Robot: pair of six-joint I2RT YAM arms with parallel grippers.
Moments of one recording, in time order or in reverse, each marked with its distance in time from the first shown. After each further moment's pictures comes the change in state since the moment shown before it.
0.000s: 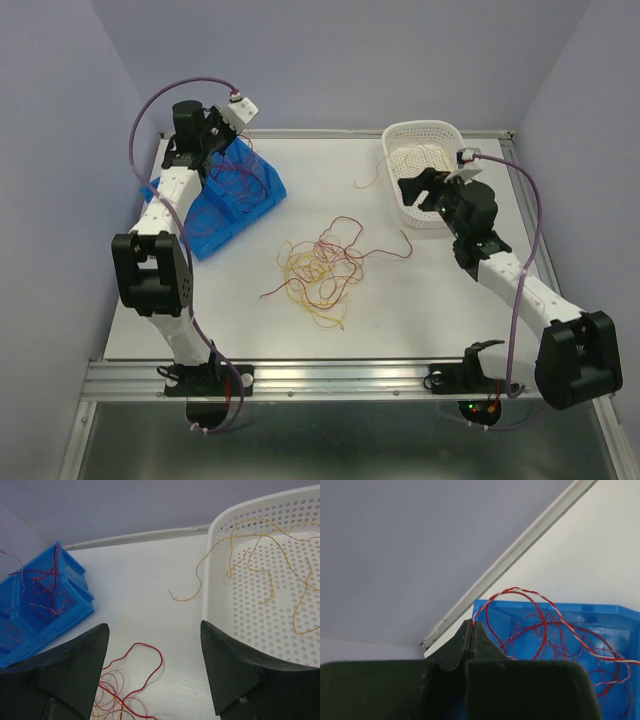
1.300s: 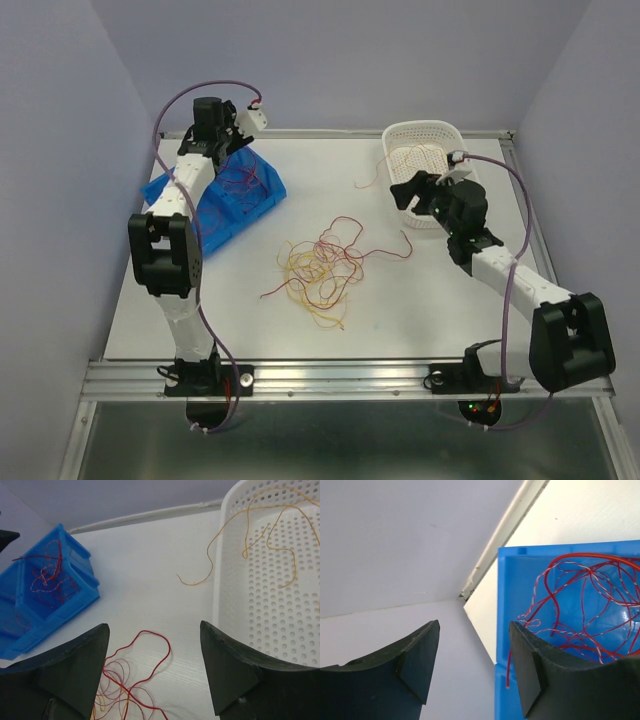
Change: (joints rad) left arm -0.039 0.213 0.171 -0.166 -0.355 0.327; right arm 0.000 0.056 -0.002 0.018 -0.088 0.045
